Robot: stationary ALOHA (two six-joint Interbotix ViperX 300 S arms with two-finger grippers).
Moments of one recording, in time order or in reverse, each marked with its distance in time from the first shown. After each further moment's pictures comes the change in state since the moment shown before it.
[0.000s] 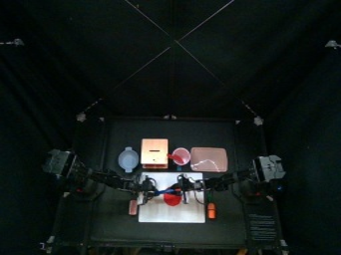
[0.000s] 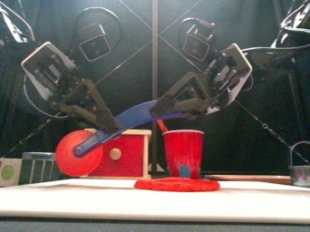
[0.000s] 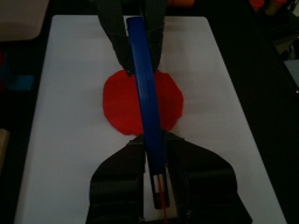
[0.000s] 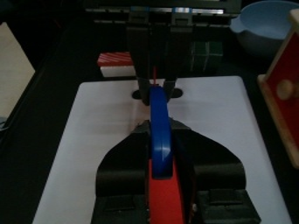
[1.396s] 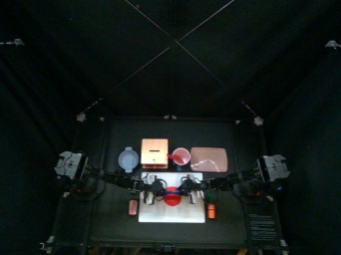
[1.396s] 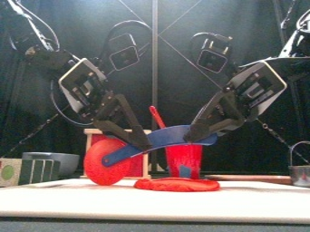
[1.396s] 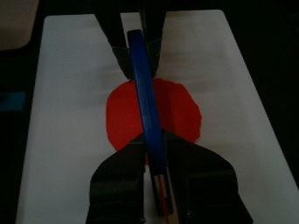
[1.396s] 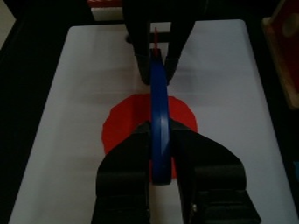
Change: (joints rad) left arm 0.066 0.153 -0.161 0.064 0.060 0.002; right arm 0.003 -0.061 0.107 -0.009 0.100 -0.003
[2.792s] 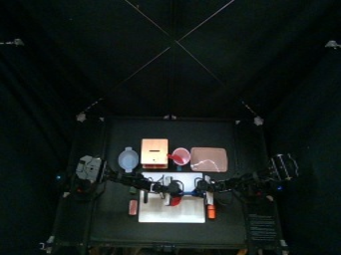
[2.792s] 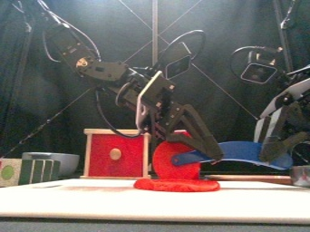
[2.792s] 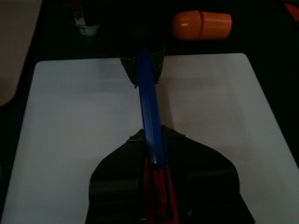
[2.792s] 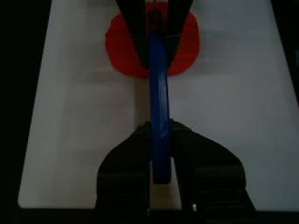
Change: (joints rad) left arm 0.003 0.264 -0.327 -0.015 0.035 0.002; right arm 0.086 -0.202 0.255 0.124 0.101 0.008
